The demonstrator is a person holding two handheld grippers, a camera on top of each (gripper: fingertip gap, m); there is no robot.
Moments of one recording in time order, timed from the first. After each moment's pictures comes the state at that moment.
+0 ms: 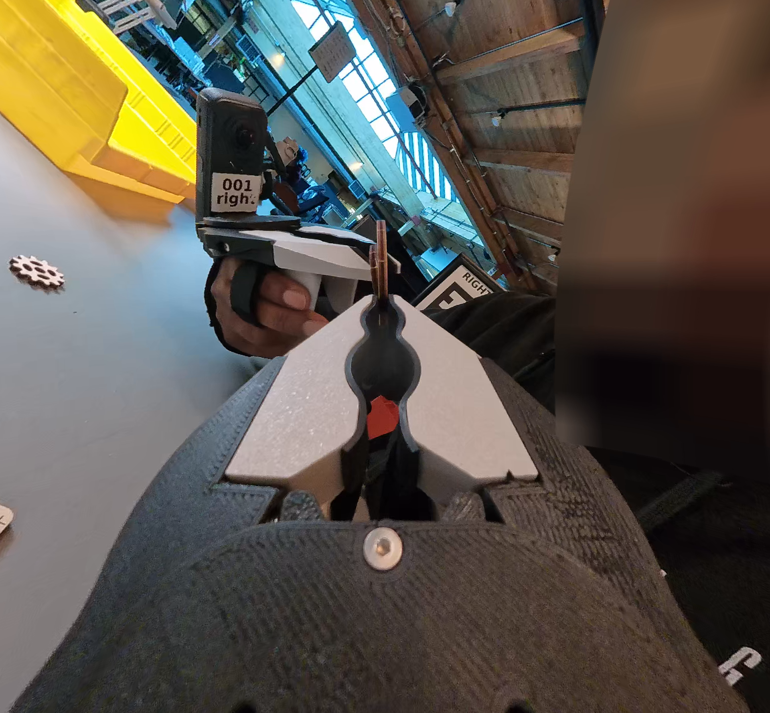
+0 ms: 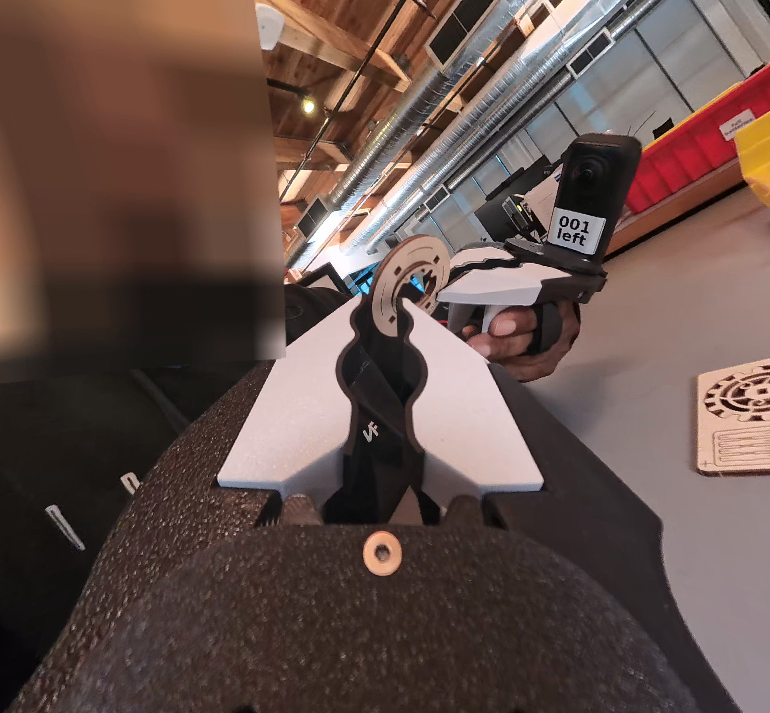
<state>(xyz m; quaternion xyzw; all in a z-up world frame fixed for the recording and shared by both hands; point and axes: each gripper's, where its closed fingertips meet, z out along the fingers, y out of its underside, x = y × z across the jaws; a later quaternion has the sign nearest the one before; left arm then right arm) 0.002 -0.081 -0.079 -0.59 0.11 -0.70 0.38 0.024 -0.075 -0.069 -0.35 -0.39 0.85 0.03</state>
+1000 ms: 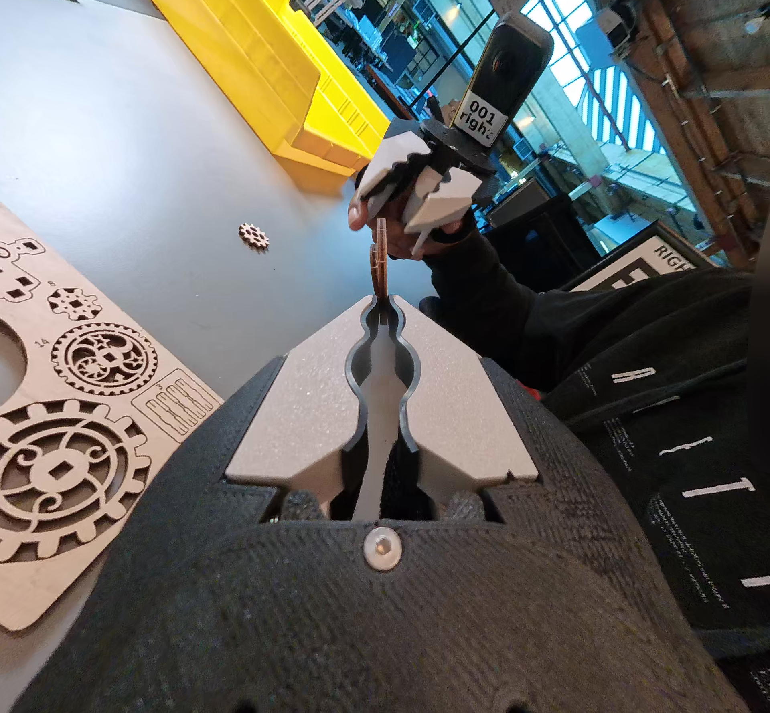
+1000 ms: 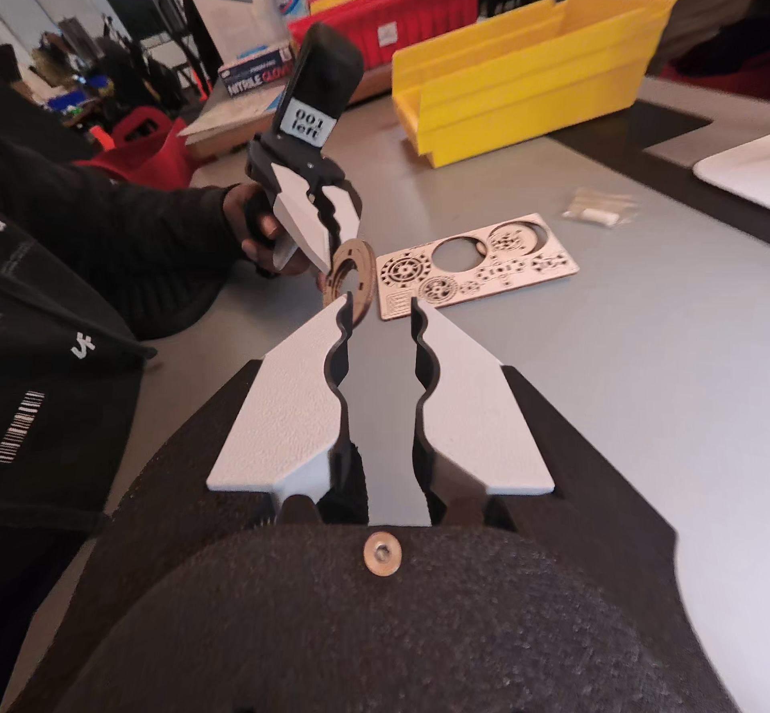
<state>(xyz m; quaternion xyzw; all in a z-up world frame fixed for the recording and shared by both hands) -0.010 -0.047 -0.141 -0.73 0.10 -0.53 0.42 0.017 -0.008 -0.131 -0.55 -0.58 0.52 0.30</state>
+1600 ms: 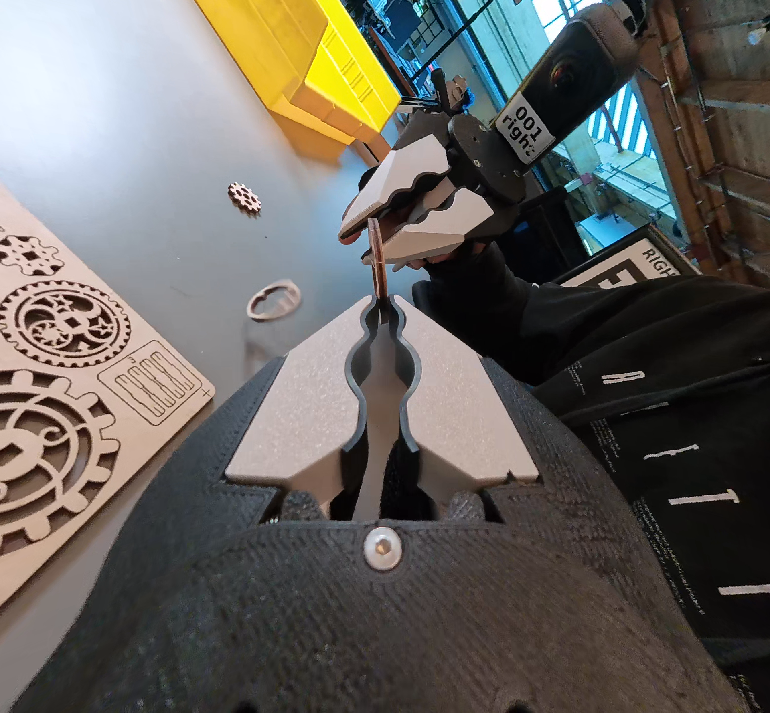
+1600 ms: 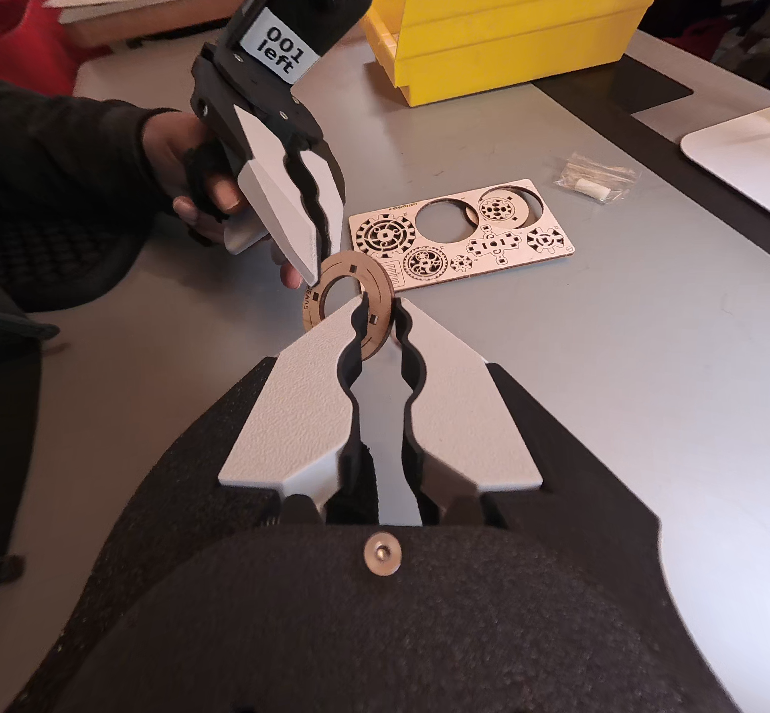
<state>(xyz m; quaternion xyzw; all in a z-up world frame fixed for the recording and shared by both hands) 0.000 -0.050 -0.155 -0.74 0.08 -0.55 0.37 -0.003 -0.023 -0.159 -0.58 -0.62 0.41 0.33</state>
